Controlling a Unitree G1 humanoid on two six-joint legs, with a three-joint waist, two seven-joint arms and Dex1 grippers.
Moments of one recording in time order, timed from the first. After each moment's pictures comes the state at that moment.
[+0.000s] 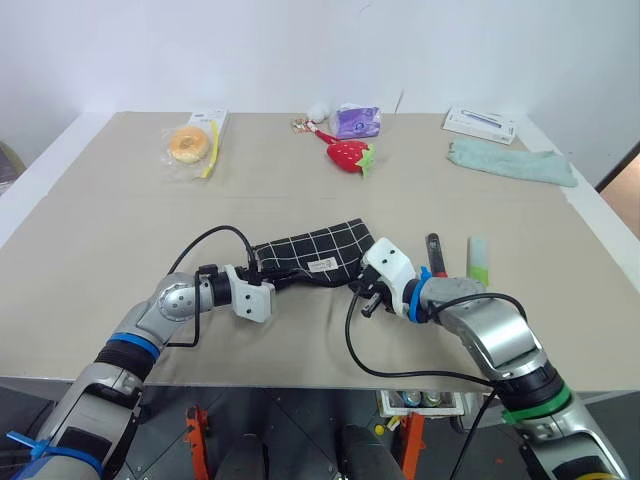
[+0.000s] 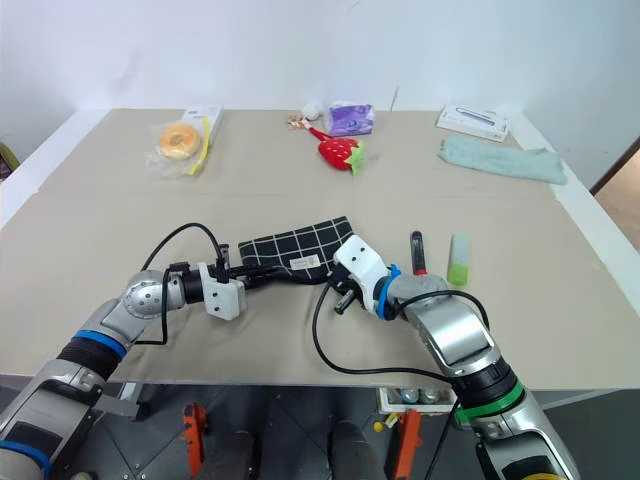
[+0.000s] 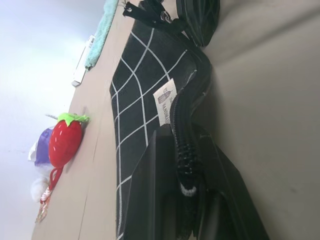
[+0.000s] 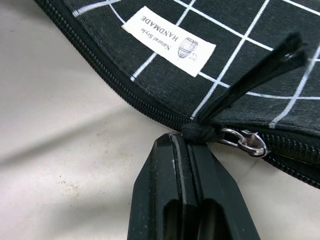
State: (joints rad) left arm -0.60 0.54 -0.32 0.58 0.26 -0.87 -0.65; right arm -0.49 -0.53 0.31 -0.27 0.19 0.92 0.59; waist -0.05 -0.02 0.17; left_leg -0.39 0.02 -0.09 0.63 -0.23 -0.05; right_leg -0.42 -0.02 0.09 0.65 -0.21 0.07
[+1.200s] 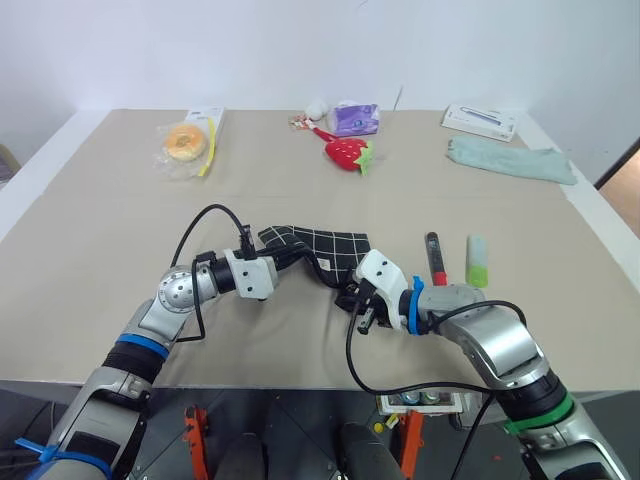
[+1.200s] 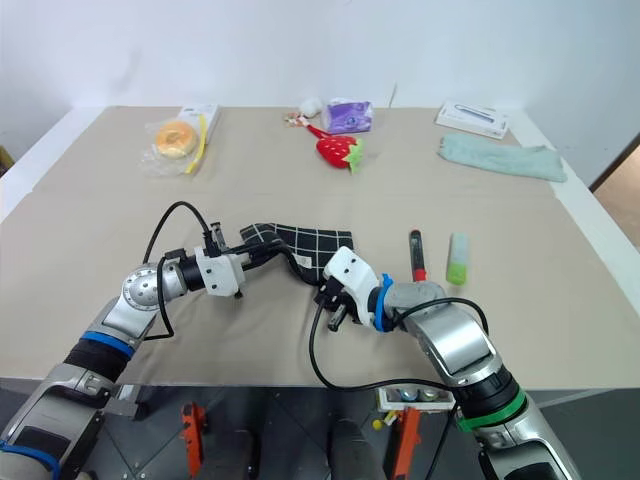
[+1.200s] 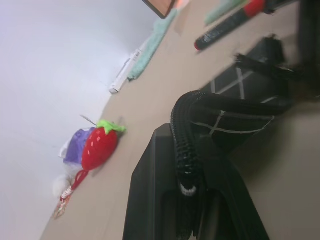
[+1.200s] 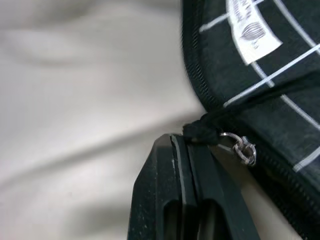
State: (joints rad) left arm -0.58 0.49 -0.24 0.45 0.10 -0.74 -0.66; right arm -0.45 -0.56 0.30 -0.33 0.26 0.91 0.71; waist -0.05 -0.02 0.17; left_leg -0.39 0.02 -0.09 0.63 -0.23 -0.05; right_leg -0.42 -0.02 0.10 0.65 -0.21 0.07
